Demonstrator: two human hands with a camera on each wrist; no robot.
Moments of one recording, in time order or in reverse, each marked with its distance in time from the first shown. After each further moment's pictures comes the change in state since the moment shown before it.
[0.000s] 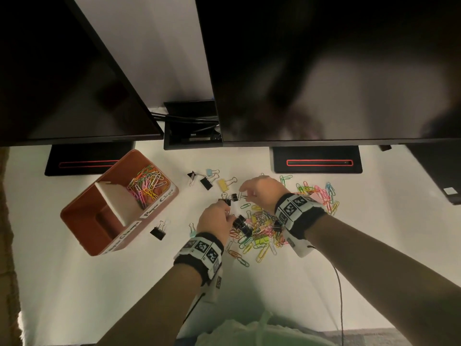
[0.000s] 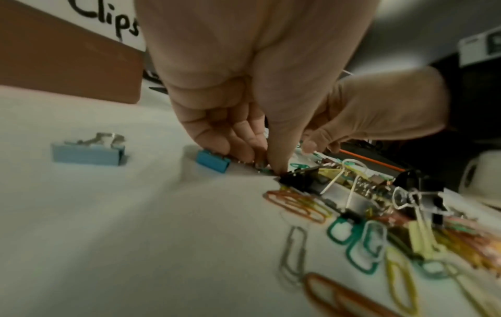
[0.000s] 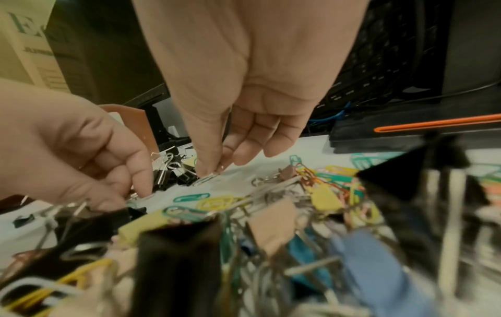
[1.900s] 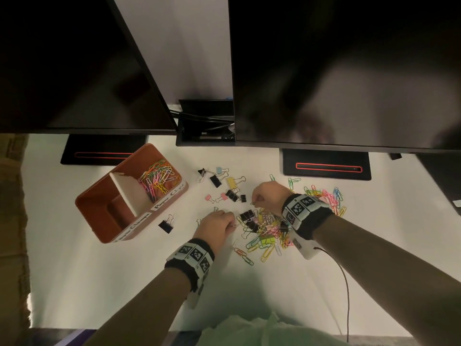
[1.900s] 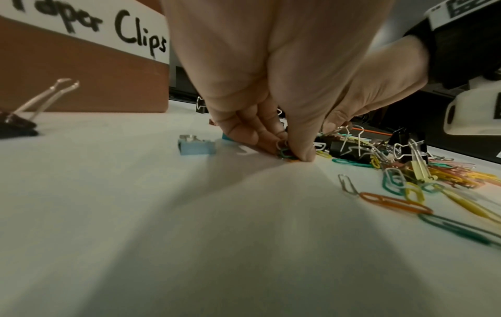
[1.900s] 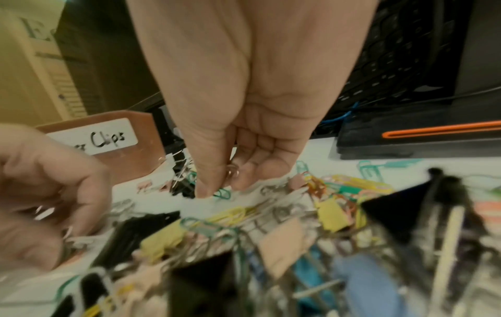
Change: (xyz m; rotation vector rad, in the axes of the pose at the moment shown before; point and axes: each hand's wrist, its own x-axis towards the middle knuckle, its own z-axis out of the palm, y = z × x) left_hand -0.015 -0.040 -0.002 0.092 -0.073 0.333; right_hand 0.000 -0.010 -0.003 -0.032 -0.158 0.046
